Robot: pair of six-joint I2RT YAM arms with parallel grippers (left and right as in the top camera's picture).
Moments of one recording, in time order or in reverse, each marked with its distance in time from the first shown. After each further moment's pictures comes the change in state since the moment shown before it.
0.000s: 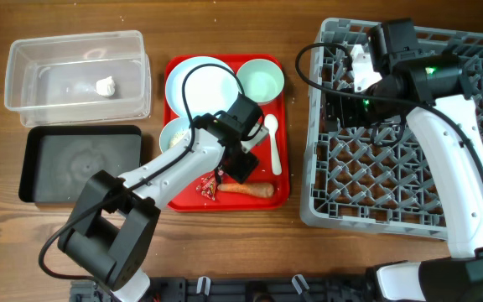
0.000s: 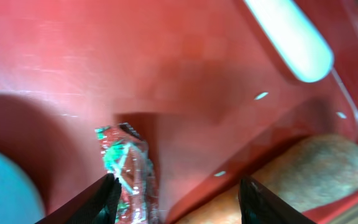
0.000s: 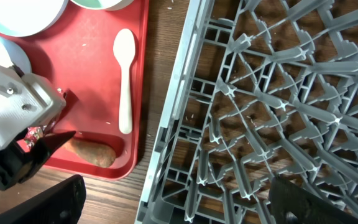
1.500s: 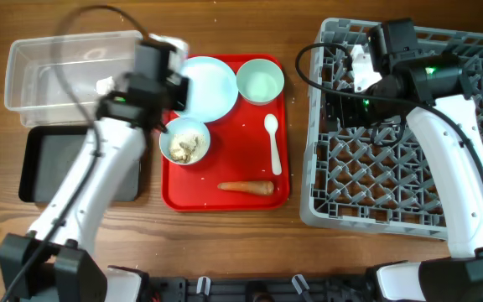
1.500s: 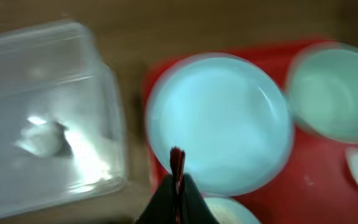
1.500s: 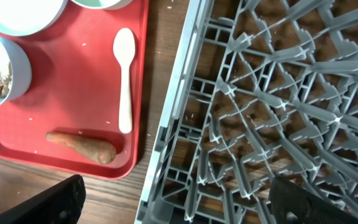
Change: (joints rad) left arm 0.437 -0.251 0.092 0.228 -0.166 -0.089; right arm 0.000 0.000 0.000 -0.002 0.000 0.000
